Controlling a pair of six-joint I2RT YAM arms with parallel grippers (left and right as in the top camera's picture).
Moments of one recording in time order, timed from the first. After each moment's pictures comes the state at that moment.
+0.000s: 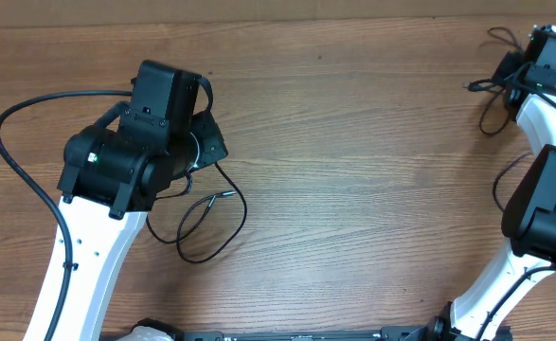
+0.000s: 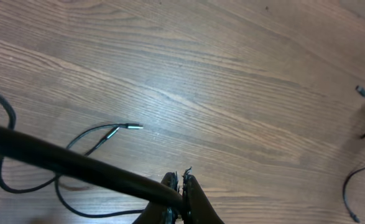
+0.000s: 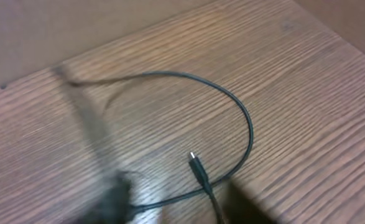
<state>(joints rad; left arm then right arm) -0.35 1.39 1.69 -1.31 -0.04 -0.72 -0.34 2.11 1.56 -0.12 0.19 0.14</state>
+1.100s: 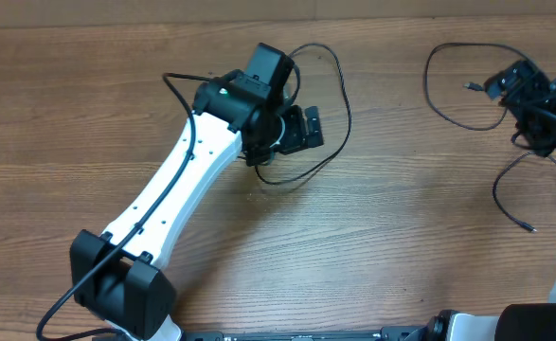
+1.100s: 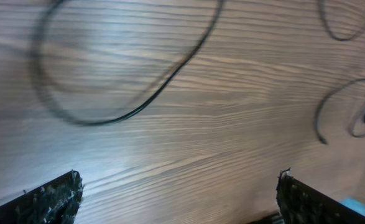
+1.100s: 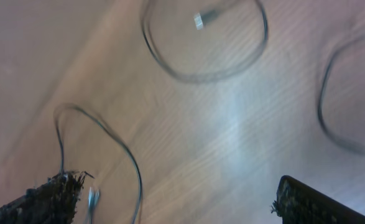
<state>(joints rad) -0.49 1.79 1.69 -1.10 0.30 -0.69 -0.32 1.52 1.61 -1.13 -0.20 0.54</state>
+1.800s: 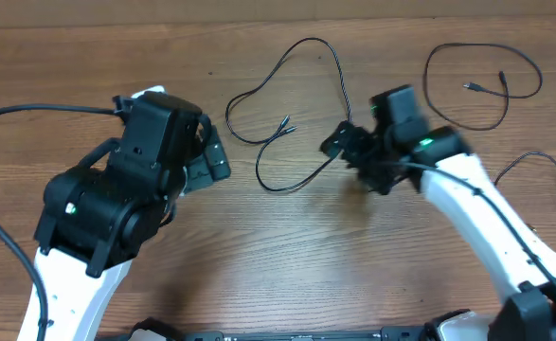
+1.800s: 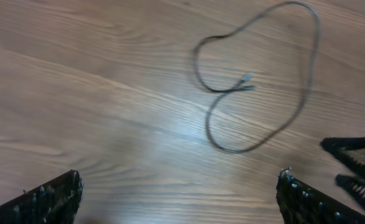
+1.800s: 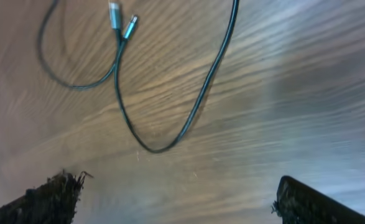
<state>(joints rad) -0.44 1.26 1.69 -1.41 -0.28 -0.69 0.36 1.54 1.16 -0.74 -0.26 0.93</state>
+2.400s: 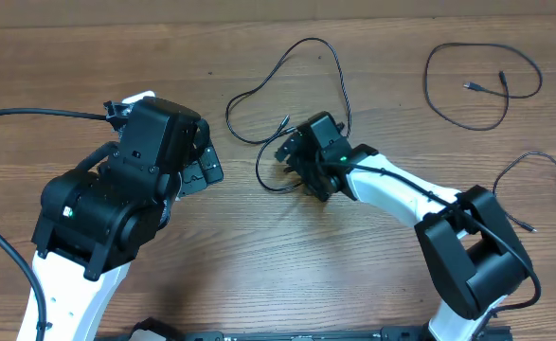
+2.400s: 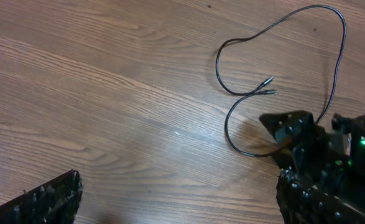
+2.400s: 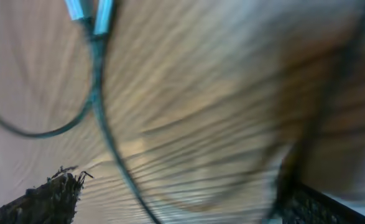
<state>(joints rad) -0.44 1.26 1.69 -1.44 -0.33 -0.70 0.57 1.87 1.11 -0.29 -0.13 1.27</state>
